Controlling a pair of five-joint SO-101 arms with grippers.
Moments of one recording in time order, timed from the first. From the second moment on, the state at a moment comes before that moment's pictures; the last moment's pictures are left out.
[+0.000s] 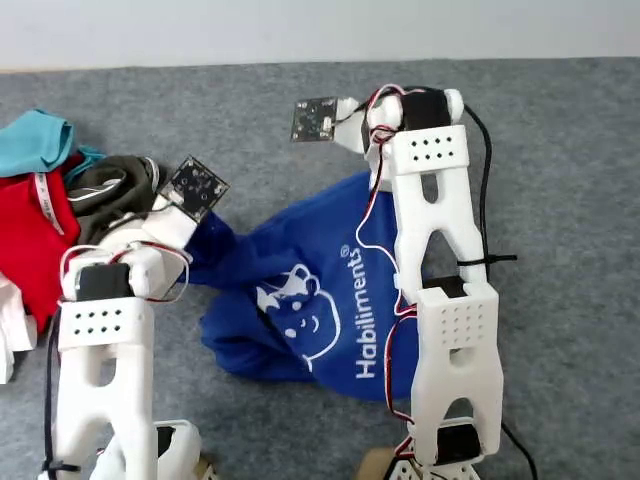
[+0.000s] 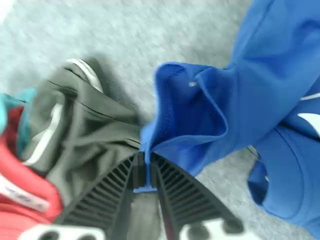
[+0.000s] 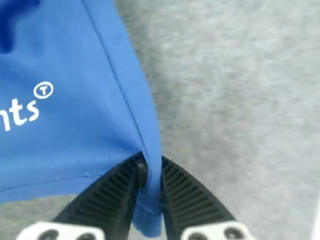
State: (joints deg) left arm -9.5 -34.7 43.5 59.2 -37.2; right arm -12.3 43.4 -67.6 100.2 73.6
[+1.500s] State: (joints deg) left arm -1.5 -32.6 -43.9 67.7 -31.0; right arm 9.1 -16.0 -67.8 100.5 48.6
